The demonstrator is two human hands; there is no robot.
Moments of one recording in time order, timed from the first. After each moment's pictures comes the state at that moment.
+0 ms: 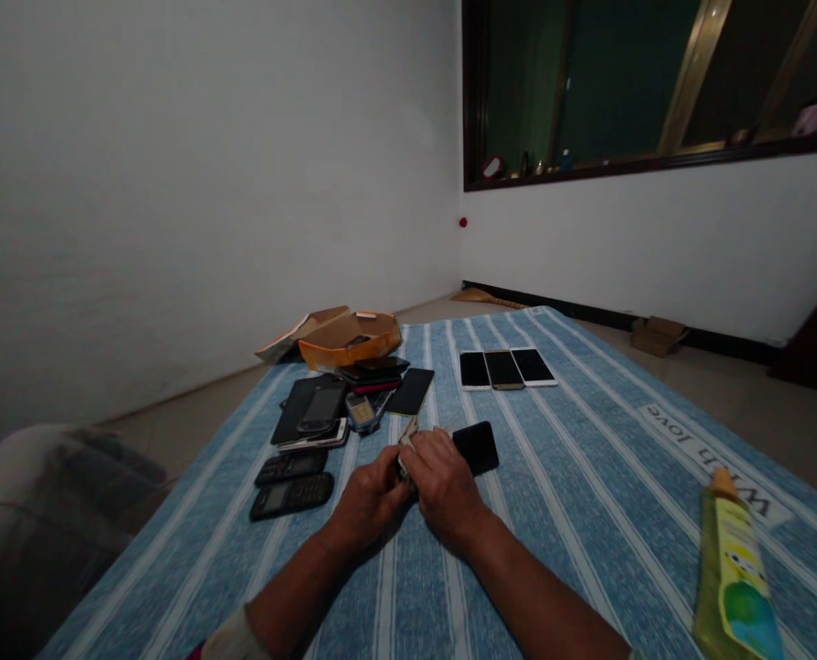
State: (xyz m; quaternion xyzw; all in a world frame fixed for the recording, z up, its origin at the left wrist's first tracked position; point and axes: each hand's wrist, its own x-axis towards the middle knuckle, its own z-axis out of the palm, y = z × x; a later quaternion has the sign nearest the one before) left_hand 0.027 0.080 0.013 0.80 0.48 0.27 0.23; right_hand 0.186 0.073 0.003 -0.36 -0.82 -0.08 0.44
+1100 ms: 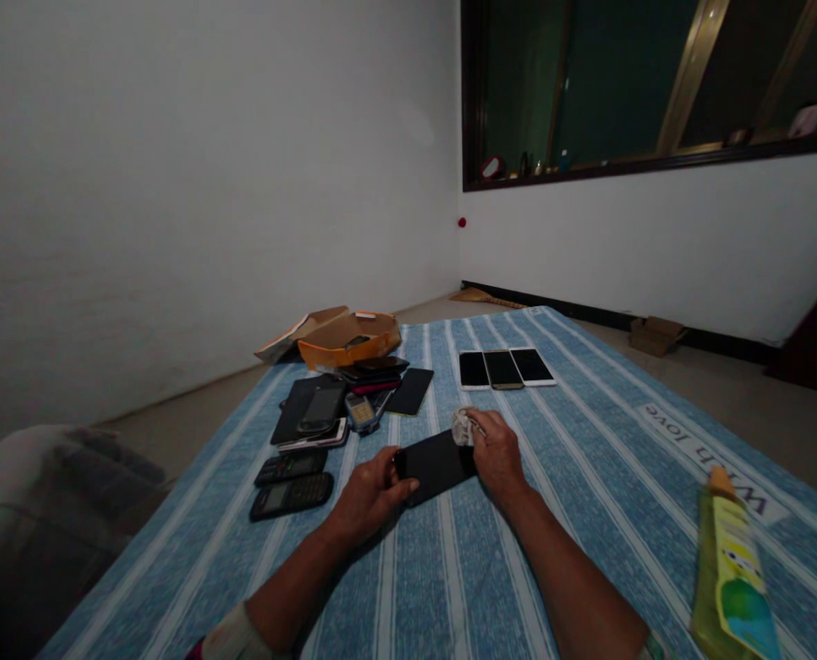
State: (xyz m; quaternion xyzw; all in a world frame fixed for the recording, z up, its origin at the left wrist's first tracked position) left_hand 0.026 0.084 0.016 0.77 0.52 0.25 0.27; right_hand 0.252 0.108 -0.024 -0.52 -0.63 0.09 0.57
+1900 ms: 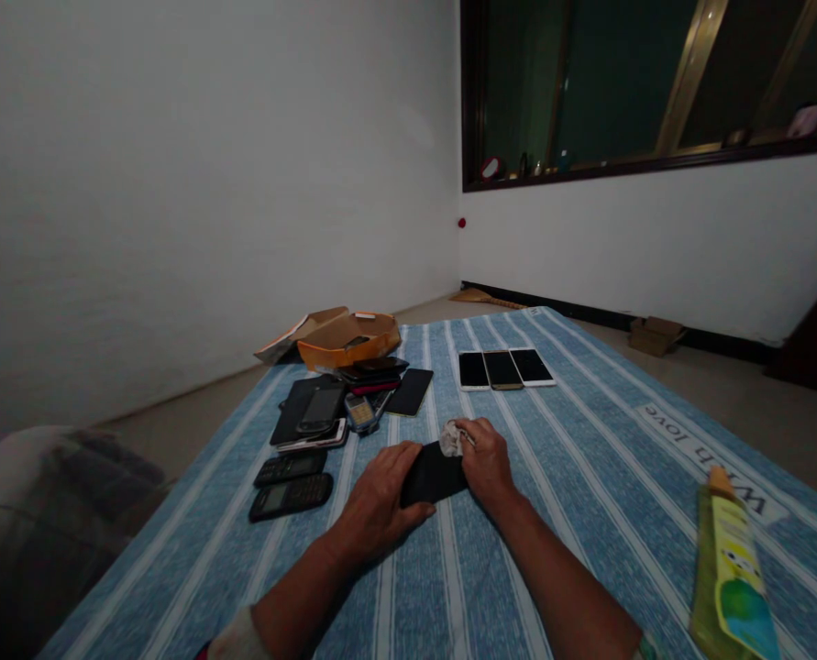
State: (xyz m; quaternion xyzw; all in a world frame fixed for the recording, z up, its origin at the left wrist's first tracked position) left_hand 0.034 0.075 0.011 0.88 0.40 0.24 0.08; right_hand 0.236 0.105 -0.028 -0.52 -0.63 0.11 0.56
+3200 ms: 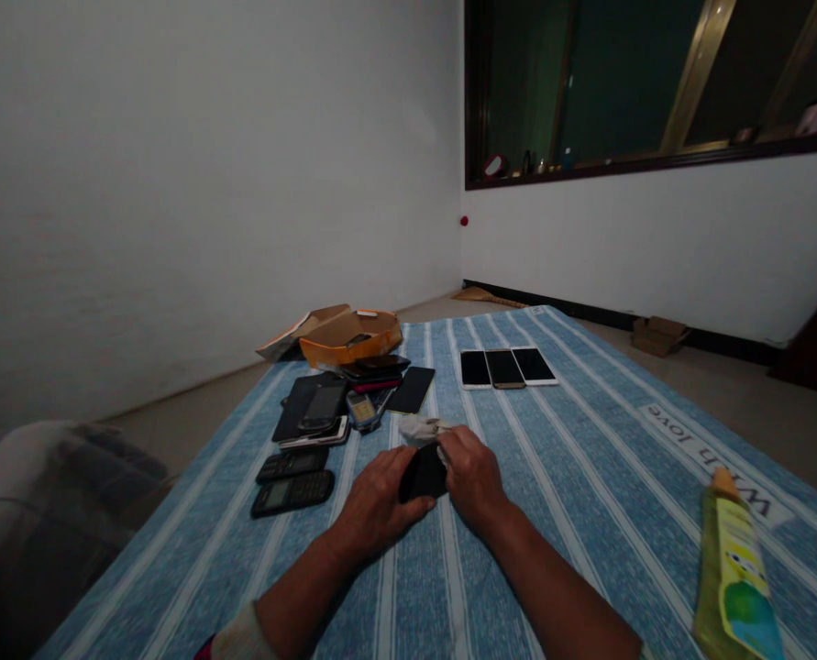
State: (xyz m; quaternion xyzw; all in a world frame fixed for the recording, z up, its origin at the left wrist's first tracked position) left_hand 0.037 0.074 0.009 0.86 0.45 0.23 0.08; right_hand 0.216 0.083 -0.018 -0.48 -0.75 0.01 0.46
